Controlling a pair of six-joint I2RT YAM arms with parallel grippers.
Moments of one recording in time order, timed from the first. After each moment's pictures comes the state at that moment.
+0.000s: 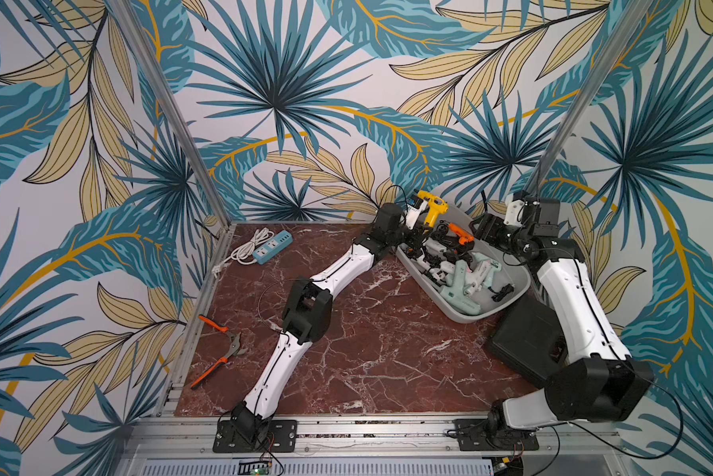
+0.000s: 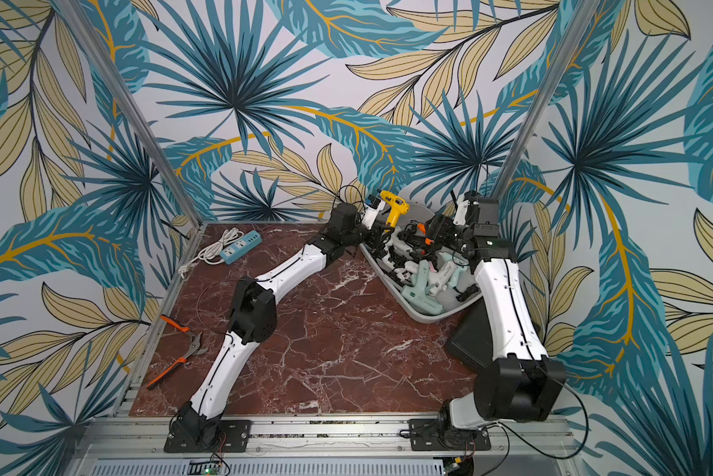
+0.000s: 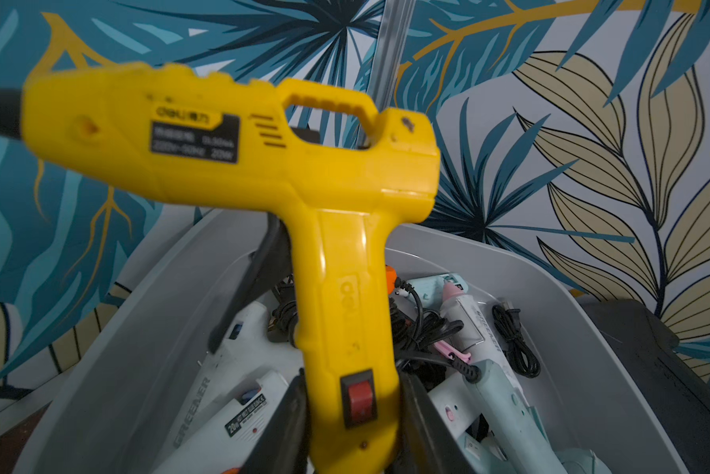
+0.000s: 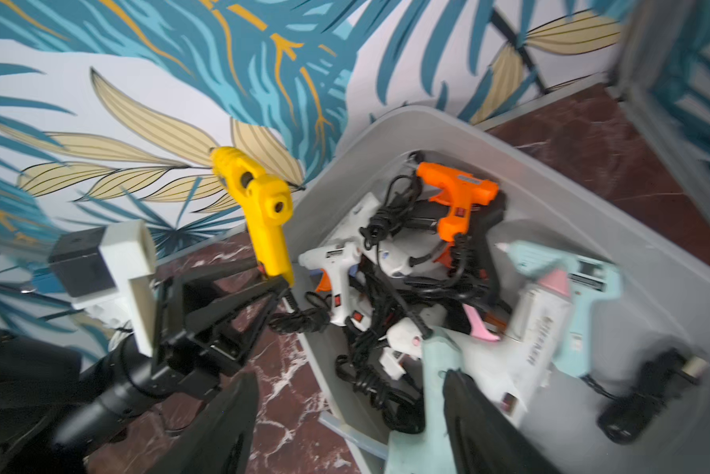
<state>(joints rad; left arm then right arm) -0.63 2.49 2.31 -0.06 0.41 -0.12 -0.10 1.55 1.59 -0.64 -0.35 0.38</state>
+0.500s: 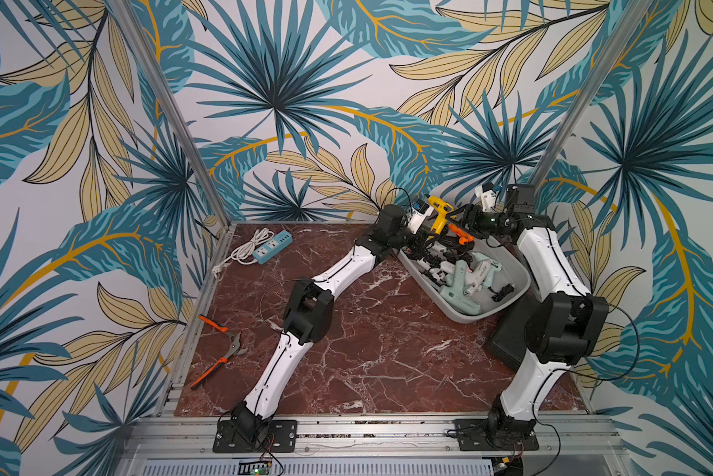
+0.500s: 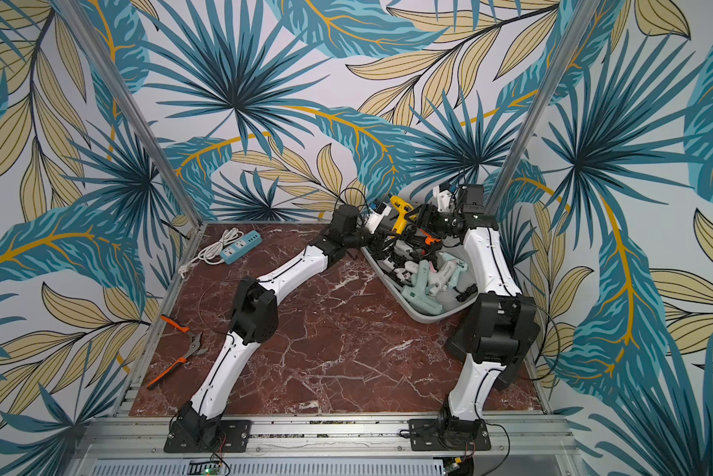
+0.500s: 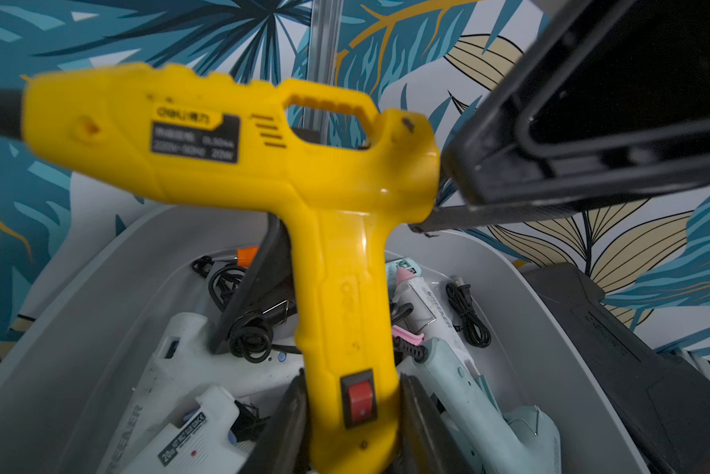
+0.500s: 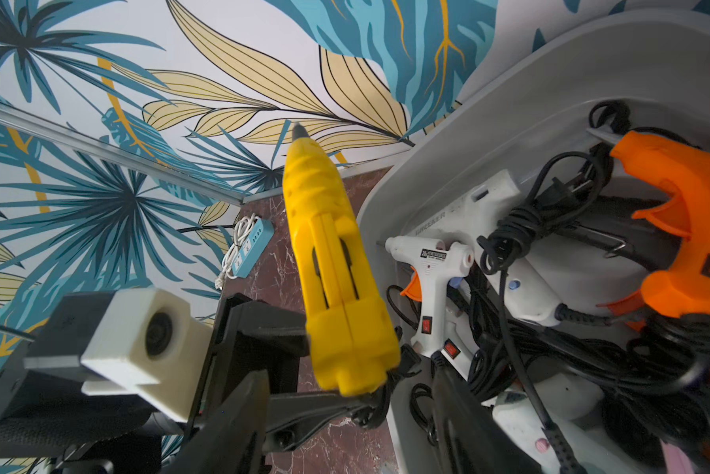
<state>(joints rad) -0.64 2.50 2.31 -0.06 0.54 -0.09 -0.12 1.90 1.83 -0.64 -0.73 0.33</state>
